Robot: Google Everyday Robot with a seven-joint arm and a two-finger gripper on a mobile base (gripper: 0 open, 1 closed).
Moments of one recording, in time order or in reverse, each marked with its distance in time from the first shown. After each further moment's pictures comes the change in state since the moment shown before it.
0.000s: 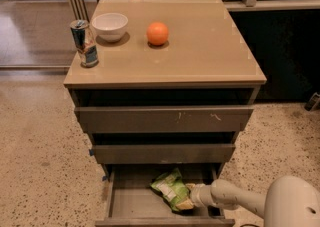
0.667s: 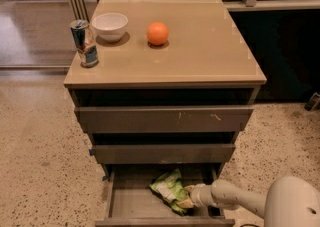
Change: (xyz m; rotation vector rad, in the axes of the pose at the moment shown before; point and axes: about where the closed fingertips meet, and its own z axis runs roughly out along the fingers) arm 0.000 0.000 0.000 0.000 0.000 0.000
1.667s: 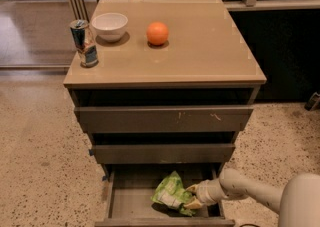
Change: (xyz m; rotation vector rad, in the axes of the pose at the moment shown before) arm -0.020 0.025 -0.063 -0.196 0.015 -0.240
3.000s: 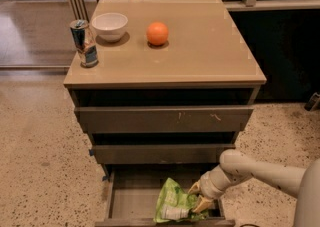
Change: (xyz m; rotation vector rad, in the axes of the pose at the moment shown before) arm -0.061 0.054 -0.091 -0.237 0.128 -0.296
